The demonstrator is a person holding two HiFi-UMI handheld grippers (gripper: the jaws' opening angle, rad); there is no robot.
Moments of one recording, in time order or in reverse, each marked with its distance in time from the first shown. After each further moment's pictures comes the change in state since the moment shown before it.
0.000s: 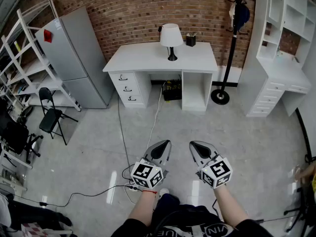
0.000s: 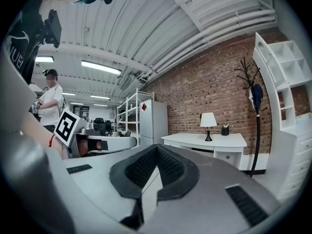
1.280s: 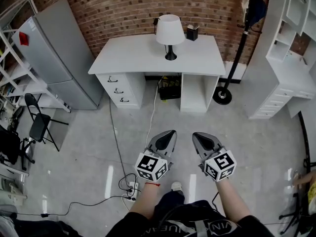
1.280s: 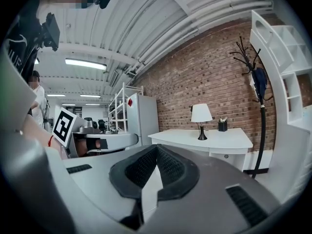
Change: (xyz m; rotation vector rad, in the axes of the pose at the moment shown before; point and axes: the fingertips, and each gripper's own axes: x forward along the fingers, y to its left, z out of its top) left arm 0.214 0.159 0.013 0.008 0.032 -0.071; right arm 0.201 -0.176 0.002 0.058 0.047 -0.048
